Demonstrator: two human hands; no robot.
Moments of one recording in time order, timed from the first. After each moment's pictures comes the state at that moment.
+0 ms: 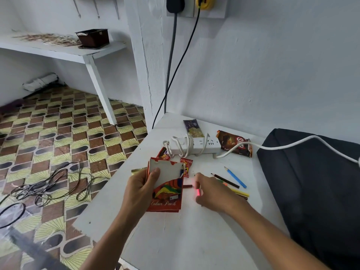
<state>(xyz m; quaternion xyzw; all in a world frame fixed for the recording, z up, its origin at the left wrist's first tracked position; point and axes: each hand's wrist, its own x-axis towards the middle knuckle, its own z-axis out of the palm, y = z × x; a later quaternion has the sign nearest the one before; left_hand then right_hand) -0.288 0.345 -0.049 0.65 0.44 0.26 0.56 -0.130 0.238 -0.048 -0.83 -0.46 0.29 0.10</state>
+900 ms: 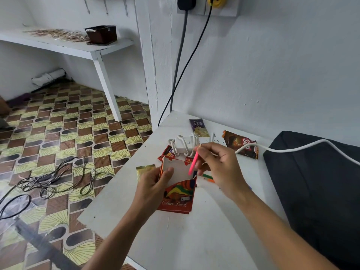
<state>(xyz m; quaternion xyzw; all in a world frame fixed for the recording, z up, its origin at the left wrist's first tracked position) -0.283 0.337 -0.042 0.67 0.40 0.24 0.57 -0.127 0.253 -0.015 -0.60 -0.40 0.27 0.64</state>
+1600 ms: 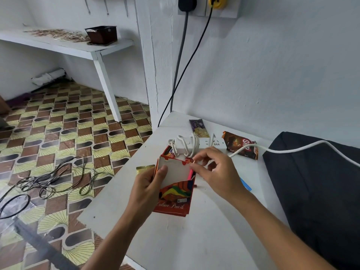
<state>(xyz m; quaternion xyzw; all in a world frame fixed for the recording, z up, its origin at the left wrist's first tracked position) -0.291 0.335 -0.036 0.65 0.38 0.29 0.59 -0.128 0.251 -0.026 -0.71 -0.51 0.11 0.48</state>
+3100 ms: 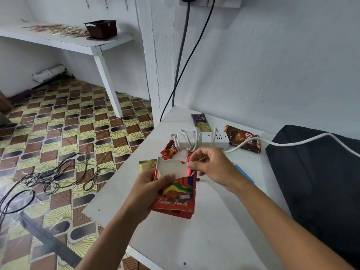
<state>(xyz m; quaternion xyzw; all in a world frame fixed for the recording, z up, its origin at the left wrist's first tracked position) -0.303 0.344 -0.041 0.55 0.39 0.16 0.72 -0.125 0.265 -0.028 -0.73 -0.42 0.33 0.43</state>
